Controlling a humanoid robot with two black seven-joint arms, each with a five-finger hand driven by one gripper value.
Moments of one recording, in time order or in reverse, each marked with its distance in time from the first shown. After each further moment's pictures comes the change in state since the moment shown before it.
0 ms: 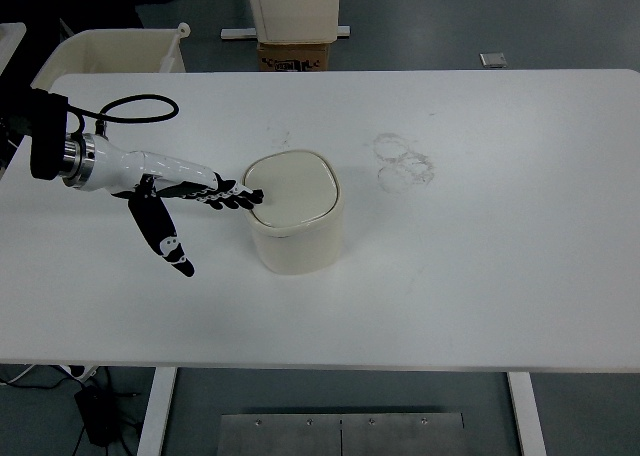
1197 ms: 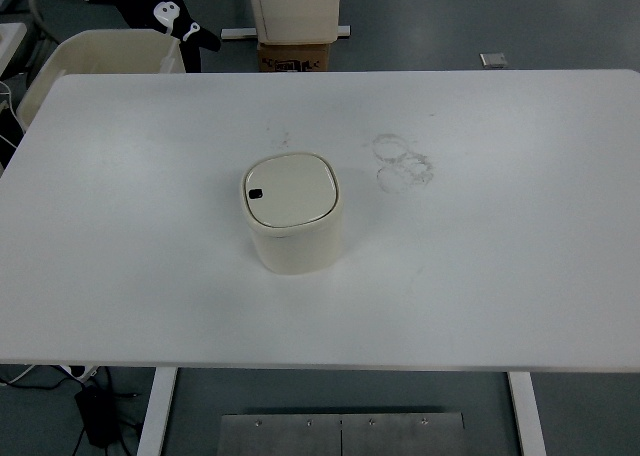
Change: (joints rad) left arm -0.199 -0.090 -0.210 0.383 -0.513 0.000 -0.015; right arm 0.000 0.000 0.000 0.000 0.000 0.000 0.000
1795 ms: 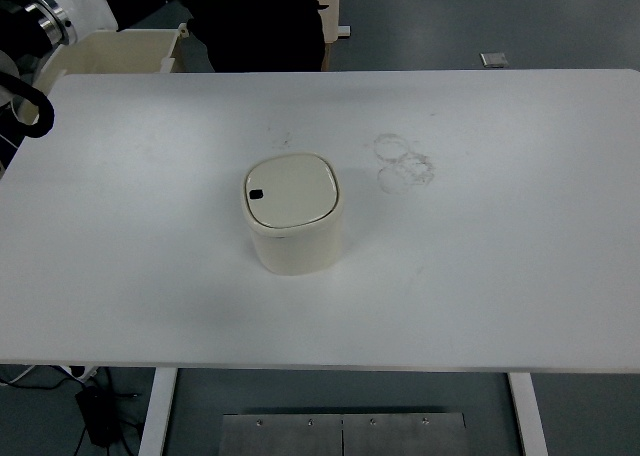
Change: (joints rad) left arm 0.312 -0.166 -0.105 0.192 -0.386 0.267 -0.119; right arm 0.000 0.000 0.000 0.000 0.000 0.000 0.000
